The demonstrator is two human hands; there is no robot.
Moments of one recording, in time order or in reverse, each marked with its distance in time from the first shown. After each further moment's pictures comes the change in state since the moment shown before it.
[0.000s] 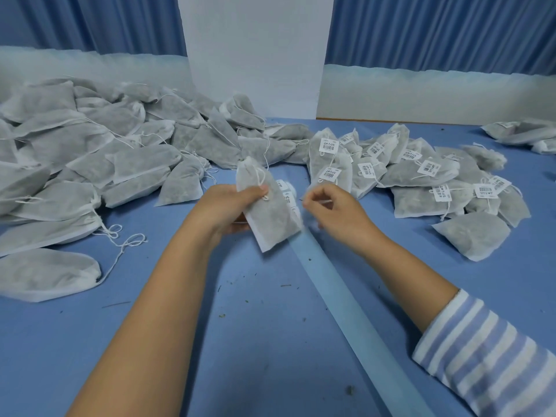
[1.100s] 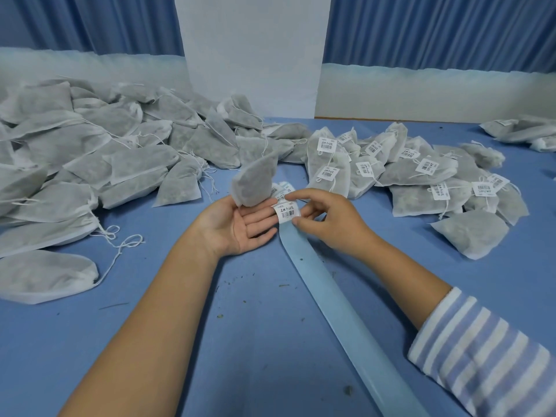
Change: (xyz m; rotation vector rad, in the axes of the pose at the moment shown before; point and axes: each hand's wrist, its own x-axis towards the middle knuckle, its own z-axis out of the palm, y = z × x) left_hand 0.022 -0.026 -0.001 -0.564 -0.275 -0.417; right_hand -0.003 0.012 -0.001 -0.058 -0.115 -0.208
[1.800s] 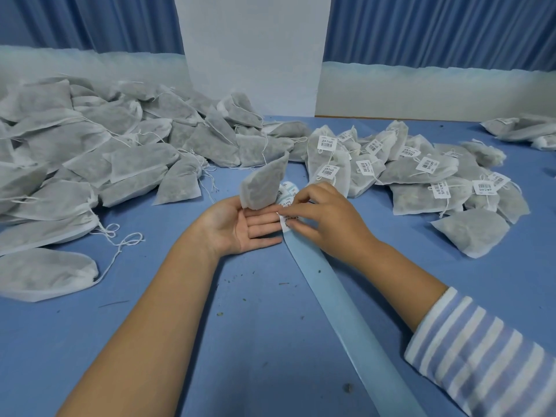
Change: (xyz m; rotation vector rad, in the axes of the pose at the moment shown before) left_hand 0.003 -0.003 -0.001 0.136 -0.044 0.005; right_hand -0.005 -0.002 0.003 -0.601 0.113 -0.508
